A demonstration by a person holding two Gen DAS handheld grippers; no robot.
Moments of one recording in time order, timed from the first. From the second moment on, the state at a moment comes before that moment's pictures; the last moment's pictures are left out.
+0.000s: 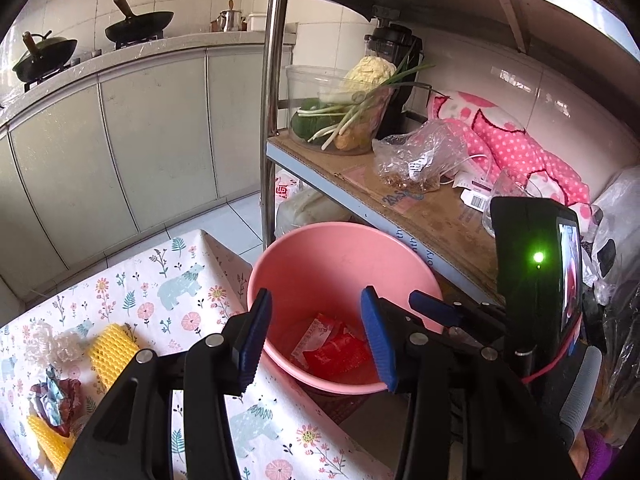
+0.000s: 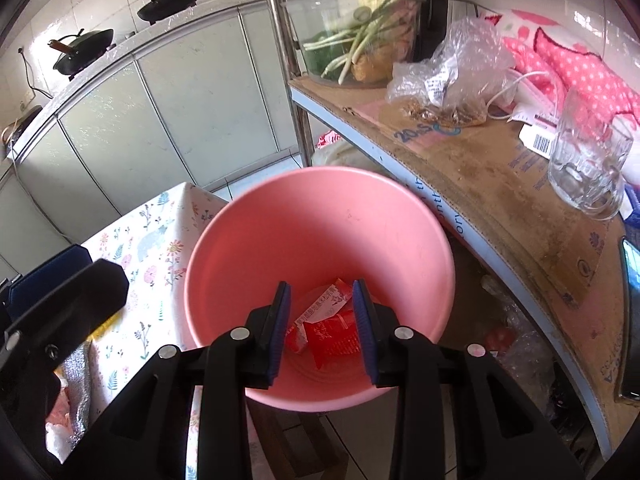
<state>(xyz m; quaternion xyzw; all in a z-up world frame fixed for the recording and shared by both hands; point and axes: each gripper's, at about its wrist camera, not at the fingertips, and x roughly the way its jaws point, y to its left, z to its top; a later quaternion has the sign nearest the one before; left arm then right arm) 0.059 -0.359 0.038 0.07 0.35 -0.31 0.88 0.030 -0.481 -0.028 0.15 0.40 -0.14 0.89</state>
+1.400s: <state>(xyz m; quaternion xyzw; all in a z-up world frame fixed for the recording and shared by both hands) -0.019 -0.210 0.069 0.03 0.31 -0.22 0.92 -0.020 -0.329 0.013 0.07 0.37 -0.04 0.93</state>
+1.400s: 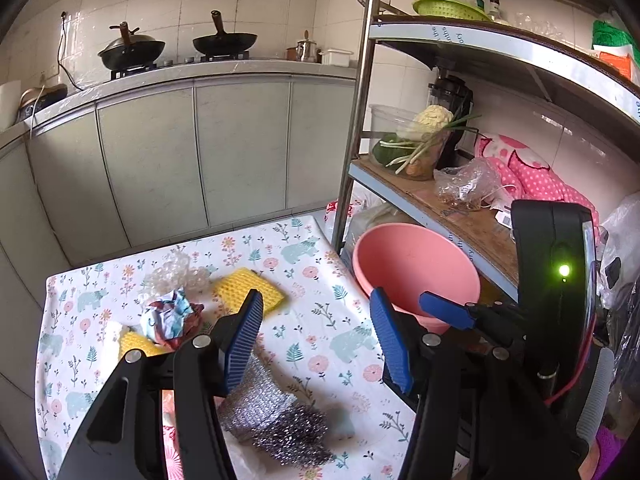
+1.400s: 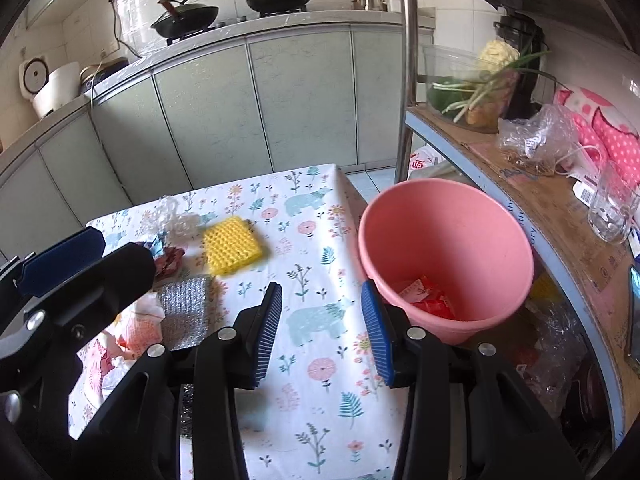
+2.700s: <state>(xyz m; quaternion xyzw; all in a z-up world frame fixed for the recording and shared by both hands) -0.031 -0.058 -0.004 0.01 0.42 -0.12 0.90 -0.013 -0.253 -0.003 -0.01 0.39 -0.01 0.92</state>
